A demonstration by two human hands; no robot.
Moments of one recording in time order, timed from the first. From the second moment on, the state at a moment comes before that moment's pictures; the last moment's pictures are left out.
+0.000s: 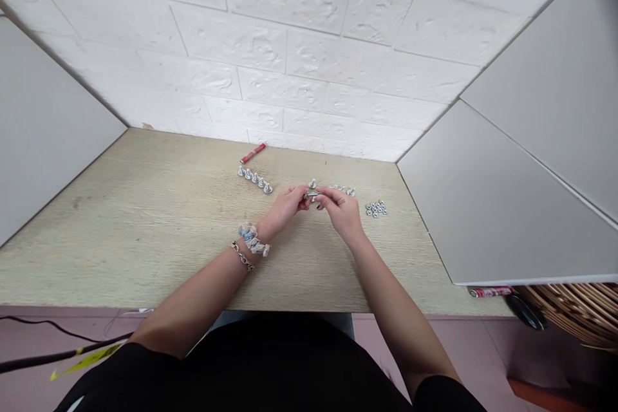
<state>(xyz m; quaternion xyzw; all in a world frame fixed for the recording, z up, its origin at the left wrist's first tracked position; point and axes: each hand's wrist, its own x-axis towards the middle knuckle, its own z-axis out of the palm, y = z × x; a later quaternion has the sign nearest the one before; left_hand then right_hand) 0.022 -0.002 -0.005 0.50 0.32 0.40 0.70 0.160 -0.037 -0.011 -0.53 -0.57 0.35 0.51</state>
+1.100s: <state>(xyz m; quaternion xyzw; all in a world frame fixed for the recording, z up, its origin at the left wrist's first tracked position) 0.024 -0.006 0.002 0.49 0.32 0.40 0.71 0.160 -0.040 -0.013 -0.51 -0.60 0.35 0.51</state>
